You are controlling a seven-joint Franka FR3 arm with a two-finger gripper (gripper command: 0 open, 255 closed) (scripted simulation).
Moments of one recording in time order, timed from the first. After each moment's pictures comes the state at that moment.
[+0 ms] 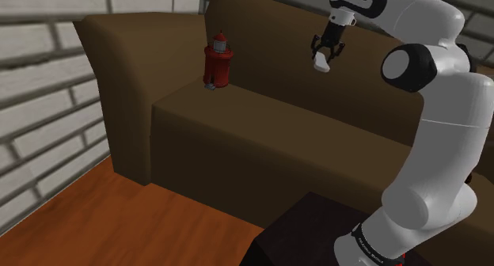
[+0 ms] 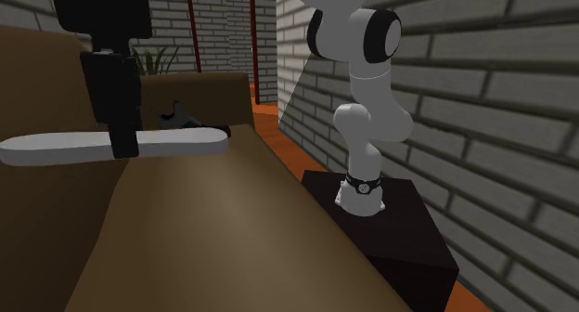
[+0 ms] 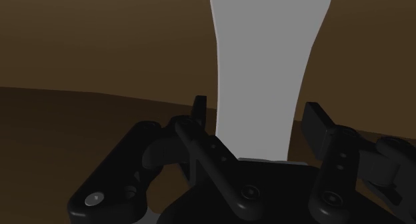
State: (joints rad) arm -0.40 0.44 -0.18 -1.00 0.04 1.51 0.34
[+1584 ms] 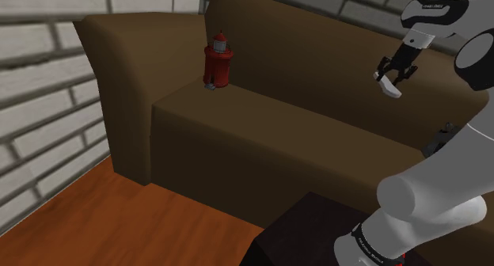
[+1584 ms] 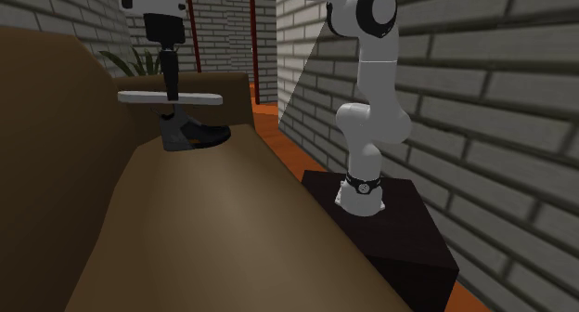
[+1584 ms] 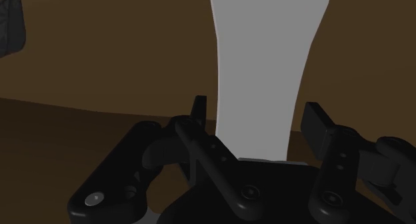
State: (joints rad) arm -0.64 0.03 -0.37 -1.57 0.01 1.68 -0.11
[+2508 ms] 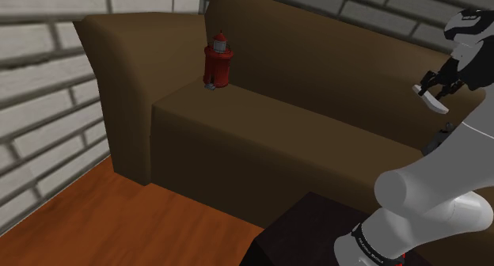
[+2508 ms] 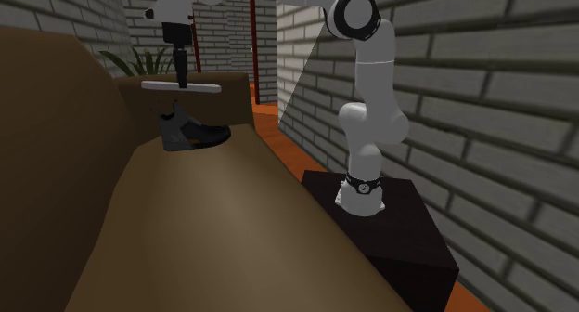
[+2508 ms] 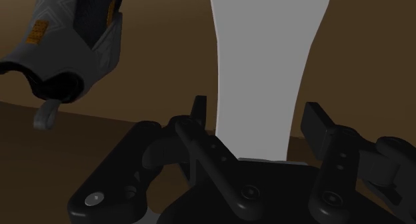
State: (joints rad) arm -0.82 0.09 -0.54 -1.50 0.07 1.65 -0.45
